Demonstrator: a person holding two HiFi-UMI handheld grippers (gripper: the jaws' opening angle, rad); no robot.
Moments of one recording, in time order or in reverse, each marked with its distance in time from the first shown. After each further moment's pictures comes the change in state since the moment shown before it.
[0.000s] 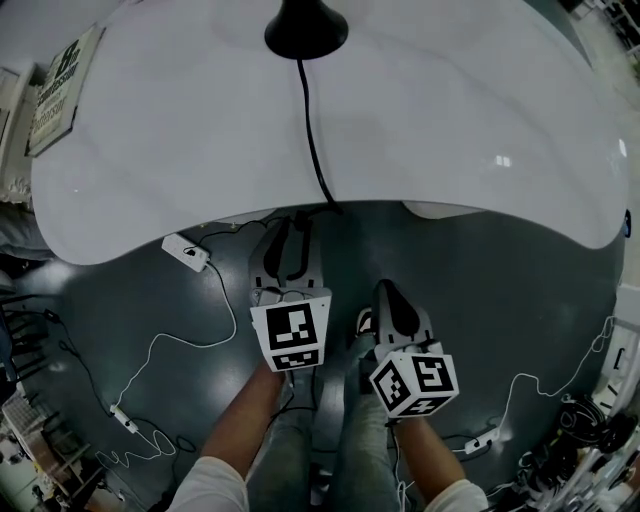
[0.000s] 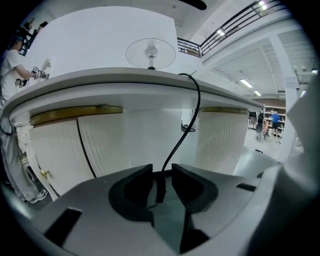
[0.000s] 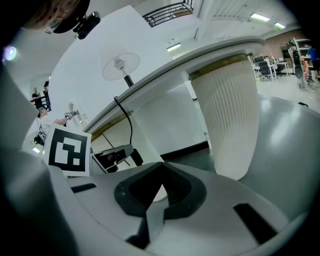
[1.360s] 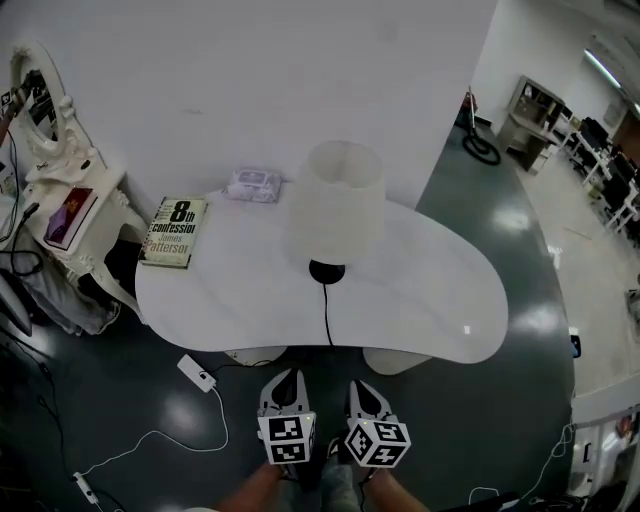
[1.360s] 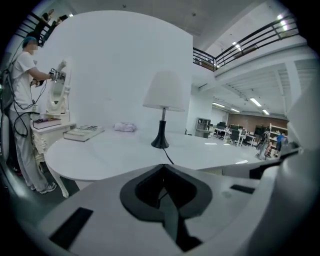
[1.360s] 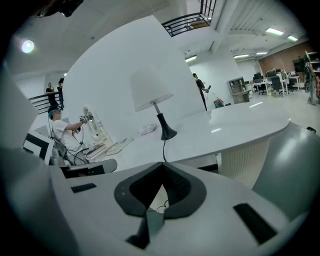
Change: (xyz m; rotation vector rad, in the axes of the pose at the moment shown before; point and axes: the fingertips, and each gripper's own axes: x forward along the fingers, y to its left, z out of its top) left arm -0.175 0.017 0.166 -0.161 -0.012 0.023; right arm -0.105 0.130 0.154 -0.104 -0.055 0.066
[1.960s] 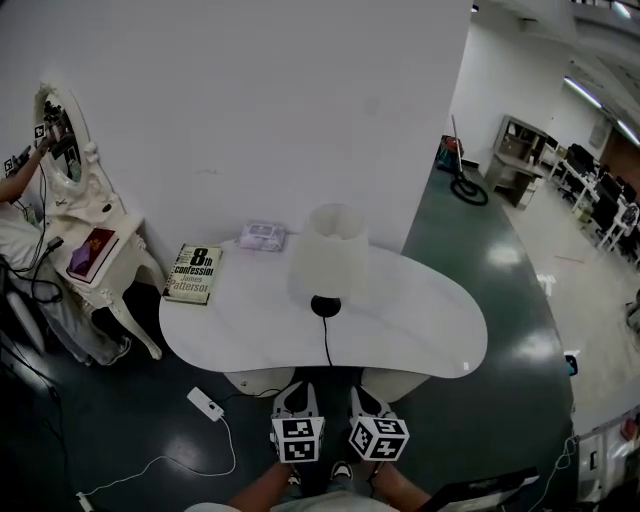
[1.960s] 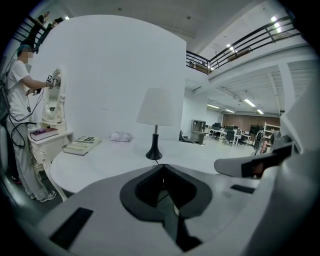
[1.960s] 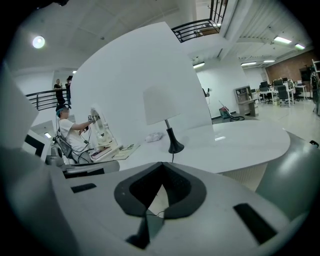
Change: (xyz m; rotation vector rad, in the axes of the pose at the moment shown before) left arm -0.046 -0.025 0.051 0.029 -0.032 -0.044; right arm -0.045 0.036 0.059 -0.080 -0.042 0.033
